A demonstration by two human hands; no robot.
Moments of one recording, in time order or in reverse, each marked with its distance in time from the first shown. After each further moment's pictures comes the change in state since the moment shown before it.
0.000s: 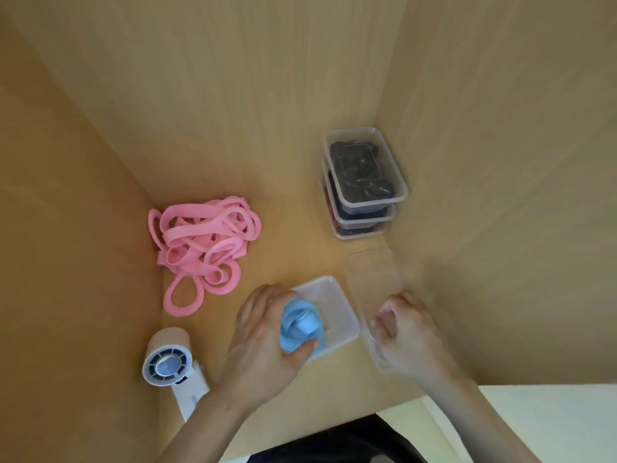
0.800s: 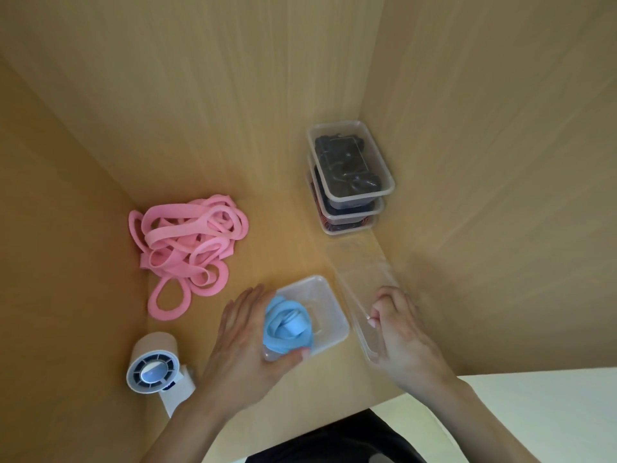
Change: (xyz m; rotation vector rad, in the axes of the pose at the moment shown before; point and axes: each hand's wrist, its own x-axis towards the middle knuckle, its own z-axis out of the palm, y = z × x) left_hand -0.005 -0.017 0.002 -0.029 -0.114 -0.038; right_hand -0.017 0.000 -0.007 -0.091 -0.126 -0.074
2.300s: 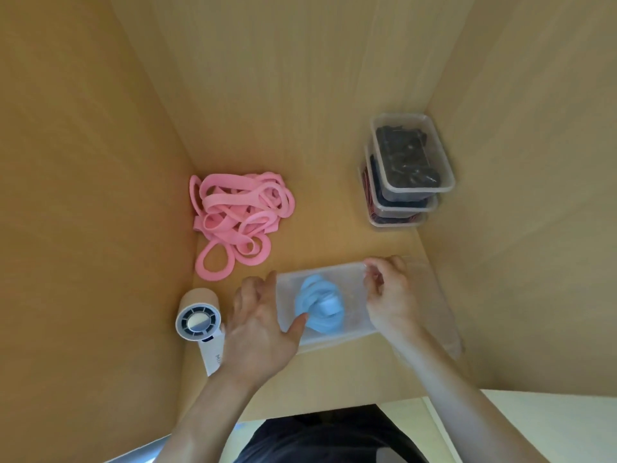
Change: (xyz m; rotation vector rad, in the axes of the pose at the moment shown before) left_hand -0.021 0.004 -0.011 0.141 0.088 -0.395; right_hand 0.066 -0.032 0.057 0.381 0.244 -0.010
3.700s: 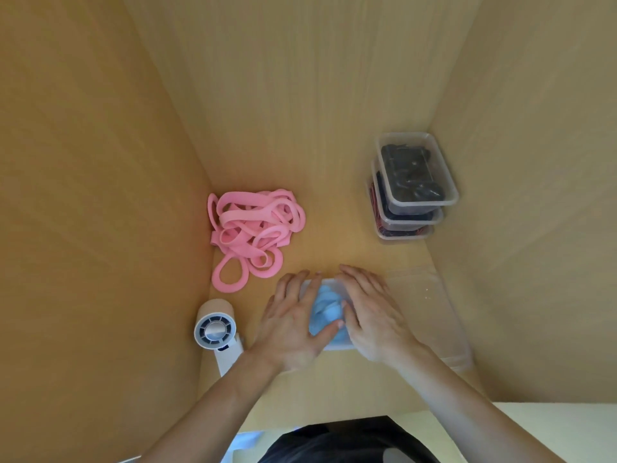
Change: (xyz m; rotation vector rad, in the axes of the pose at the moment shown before) left_hand 0.033 -0.005 0.024 0.210 -0.040 0.336; right_hand -0.012 -0.027 0.005 -0.368 -0.361 -0.373
